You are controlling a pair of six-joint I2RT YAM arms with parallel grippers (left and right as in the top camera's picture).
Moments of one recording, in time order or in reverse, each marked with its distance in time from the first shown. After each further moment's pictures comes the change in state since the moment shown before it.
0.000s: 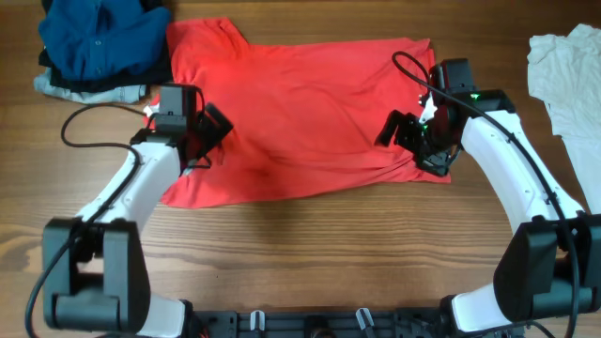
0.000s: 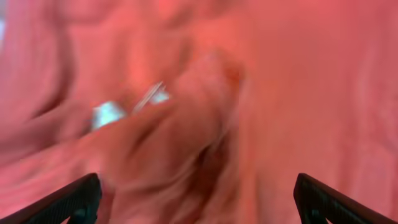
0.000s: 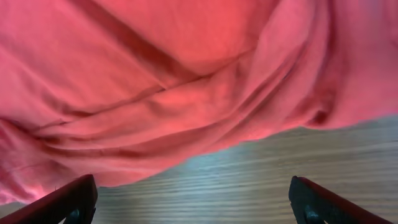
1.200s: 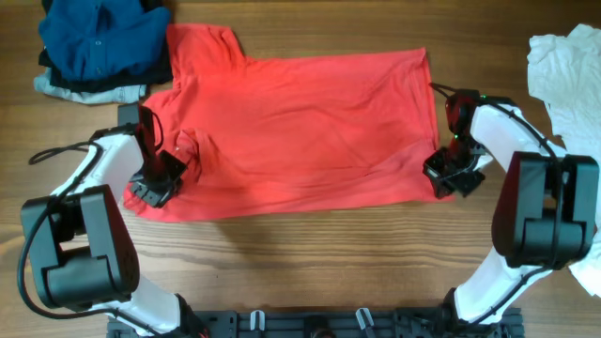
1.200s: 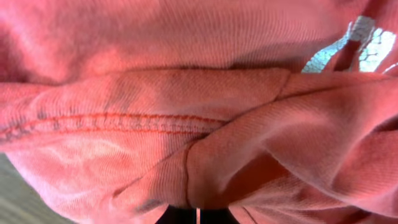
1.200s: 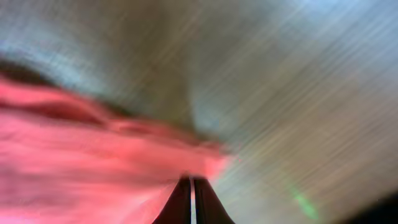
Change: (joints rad) left arm 0.254 0.139 0.036 -0.411 0.019 0.079; right arm -0.175 0.251 -0.053 -0.148 0.299 0.267
